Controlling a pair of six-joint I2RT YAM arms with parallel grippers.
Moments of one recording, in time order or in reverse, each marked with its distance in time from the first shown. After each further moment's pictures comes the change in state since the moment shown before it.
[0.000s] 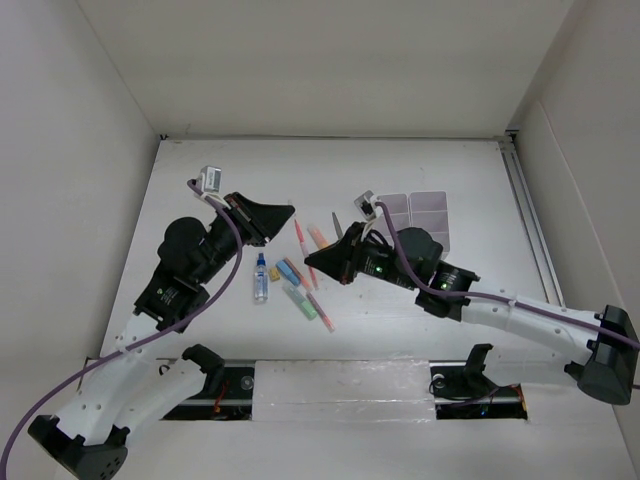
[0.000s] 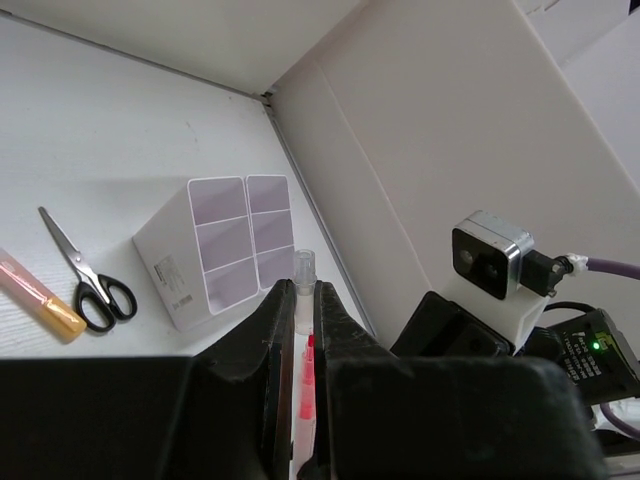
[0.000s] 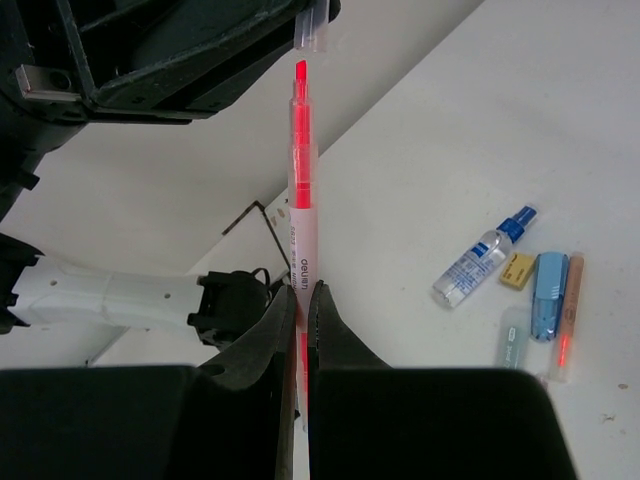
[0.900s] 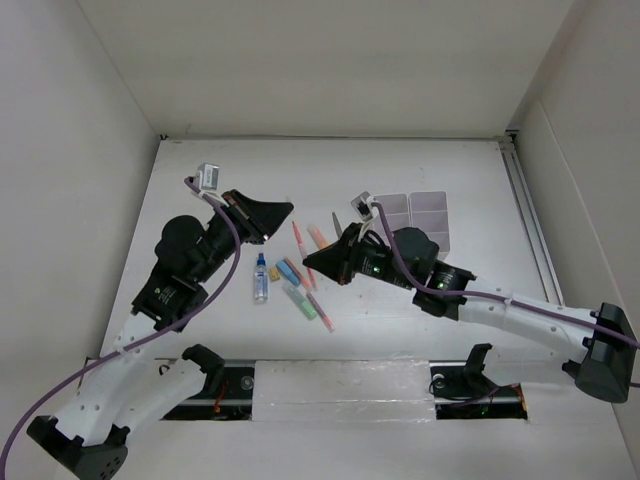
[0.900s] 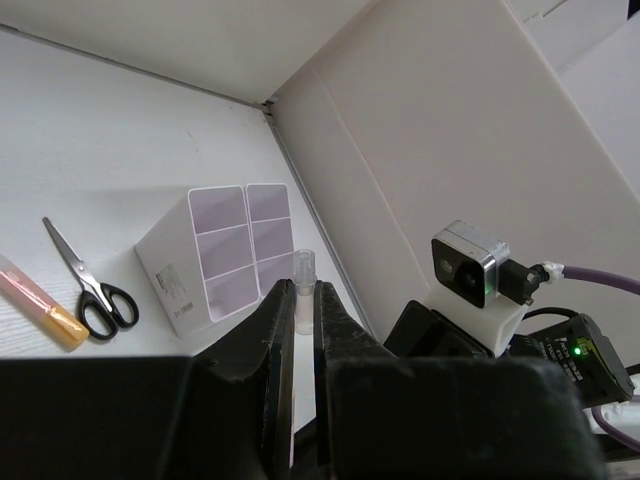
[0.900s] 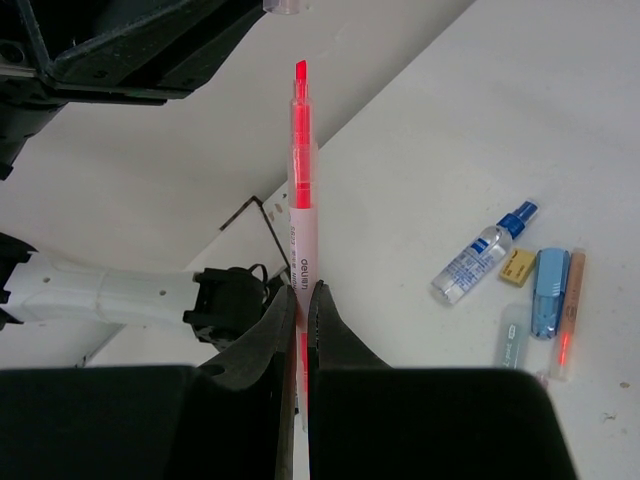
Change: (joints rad) left arm 0.000 0.004 0.028 -0.013 -0.012 0.012; right arm 0.000 0.020 0.000 0.006 -0.012 -0.001
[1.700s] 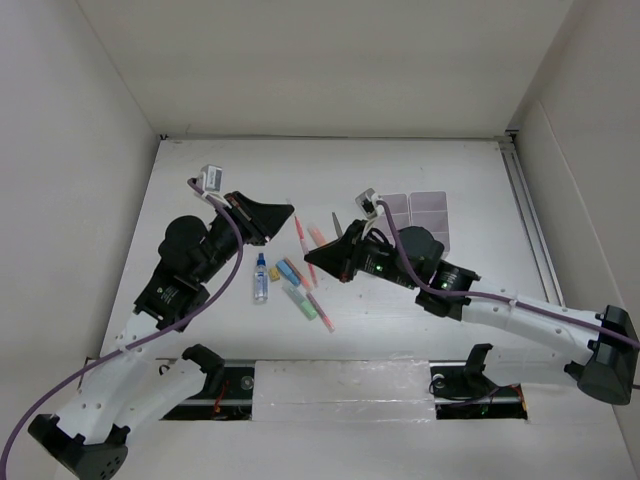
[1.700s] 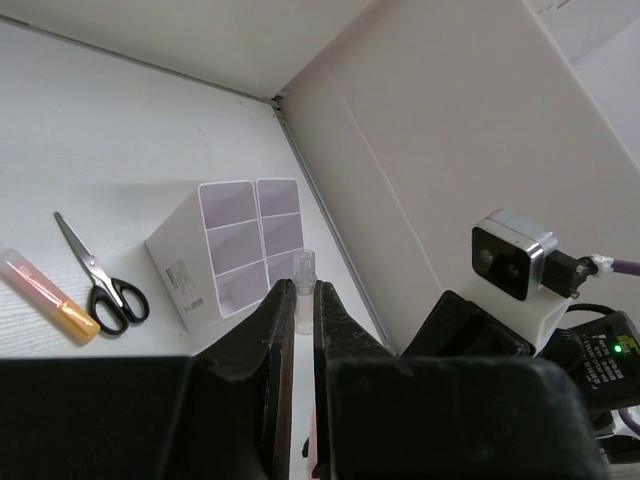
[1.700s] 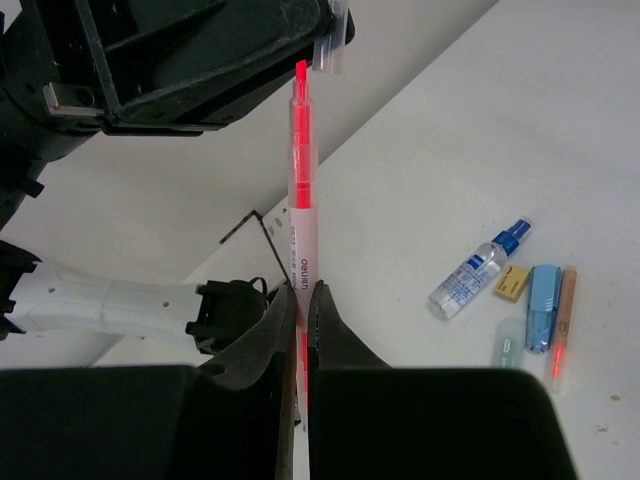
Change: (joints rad) left arm 0.000 0.003 -0.013 0.001 -0.002 0.015; right arm 0.000 -0.019 0.011 0.000 0.019 -0.014
